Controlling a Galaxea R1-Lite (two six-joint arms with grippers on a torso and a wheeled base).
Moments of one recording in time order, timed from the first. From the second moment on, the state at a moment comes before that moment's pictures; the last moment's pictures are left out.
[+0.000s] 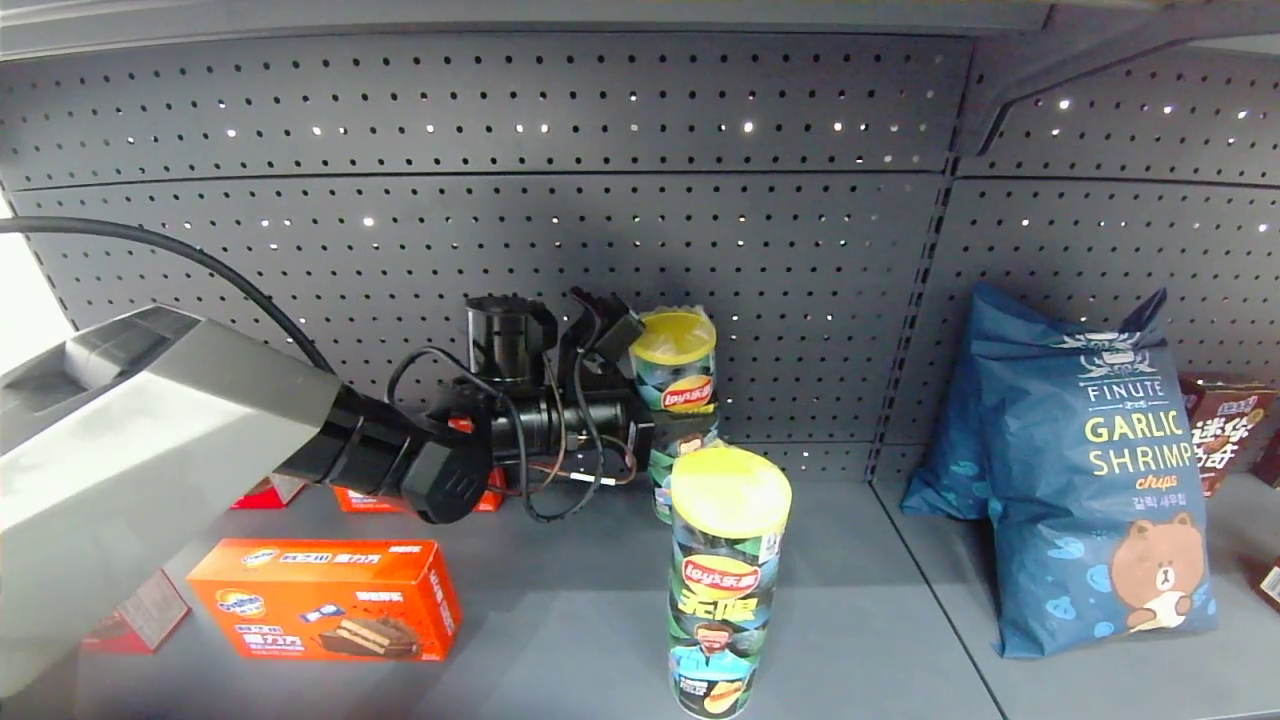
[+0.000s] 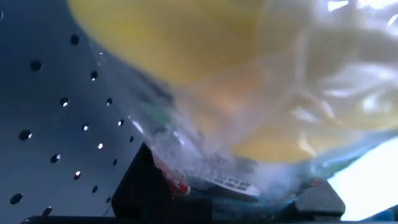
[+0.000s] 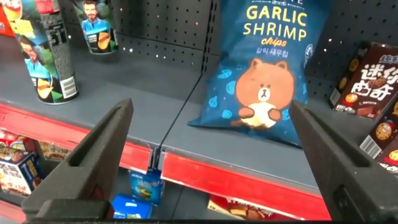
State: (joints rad) left arm -0.42 2.17 -1.25 -0.72 -0.72 0.12; right arm 0.26 0.09 -0.13 -0.01 0.00 -0.12
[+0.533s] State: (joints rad) left arm -0.42 2.20 -1.26 -0.69 -0.72 0.12; right arm 0.26 0.09 -0.11 -0.02 0.00 -0.12
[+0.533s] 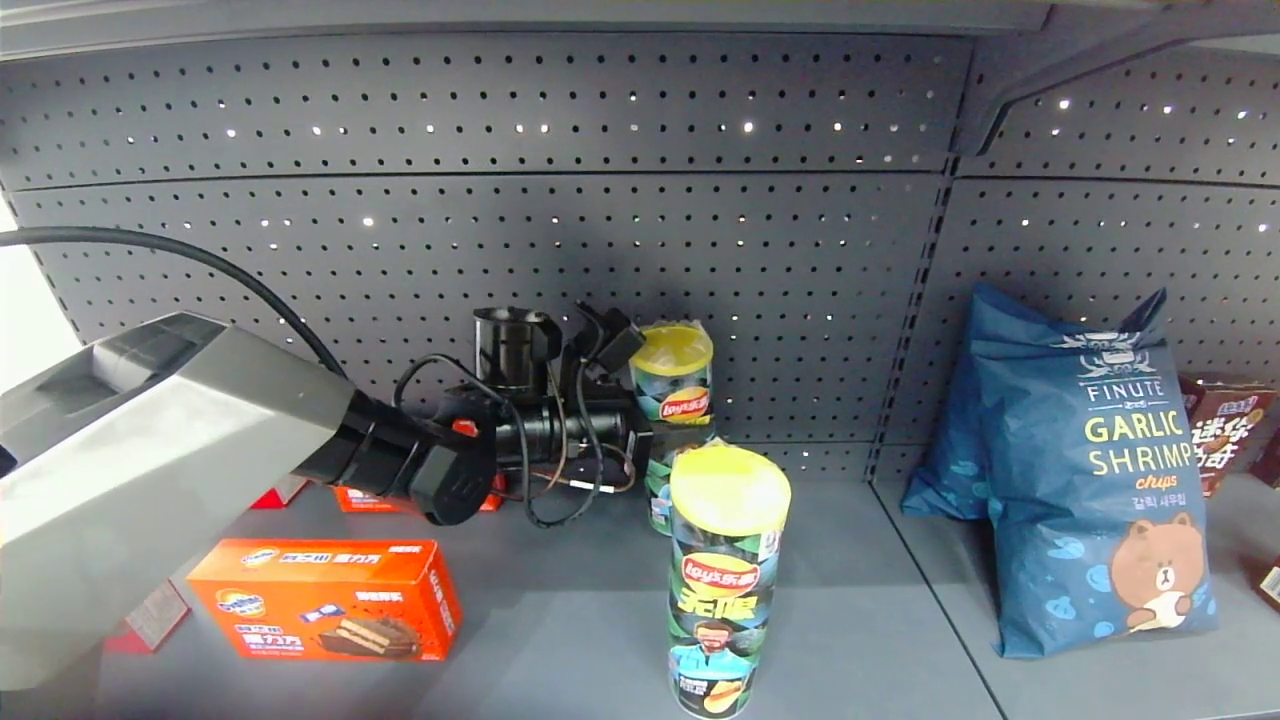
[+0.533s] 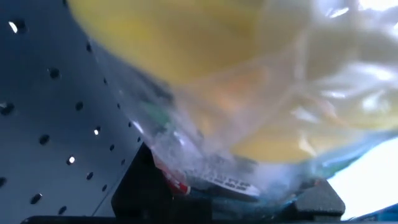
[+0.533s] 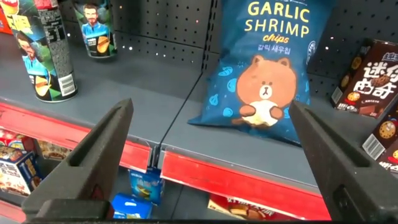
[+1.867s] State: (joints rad) left arm -0.38 2.24 -1.22 -0.70 -0.72 0.20; right arm 0.26 0.09 -0.05 -0.06 0.00 -0.12
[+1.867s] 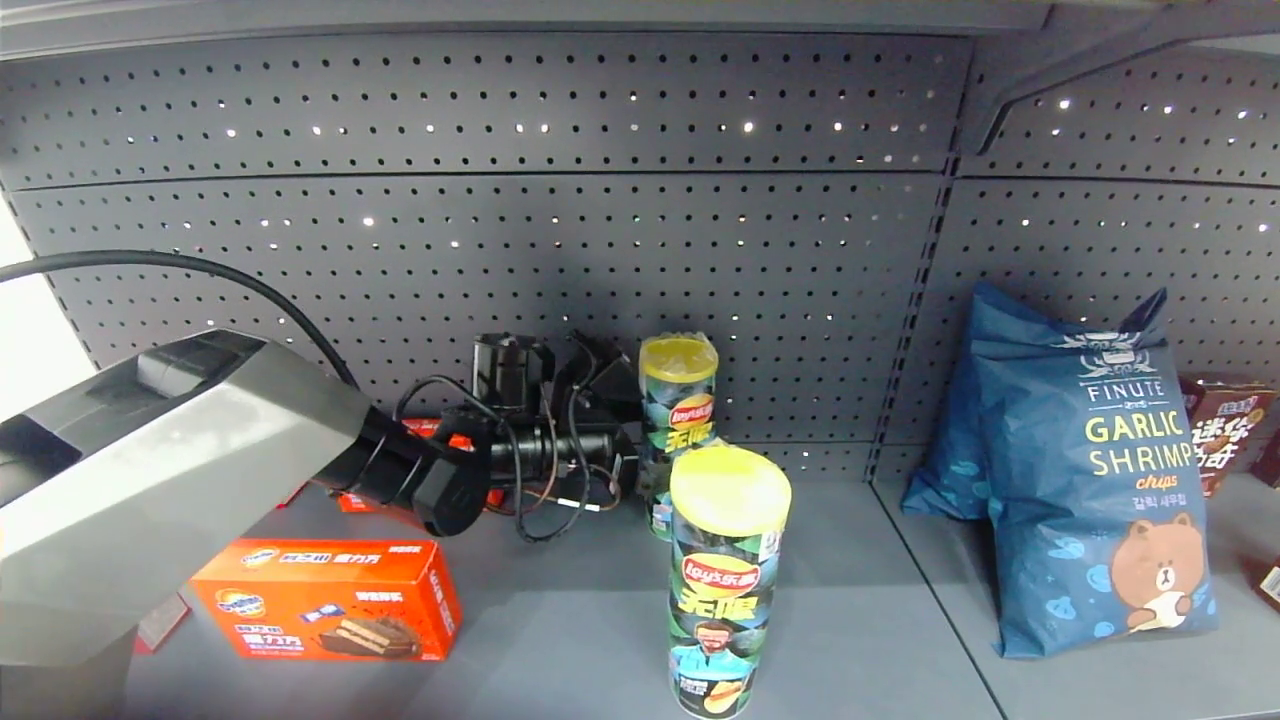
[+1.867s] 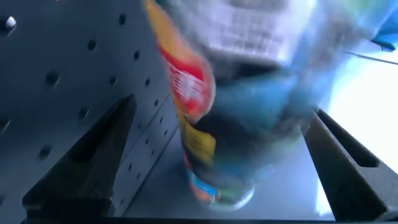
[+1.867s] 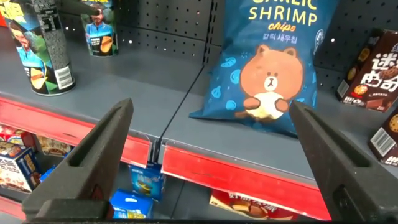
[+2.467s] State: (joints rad) left arm -0.35 2.03 -1.03 -0.70 -0.72 0.21; right arm 0.26 0.09 -0.02 -0.07 0.01 -0.12
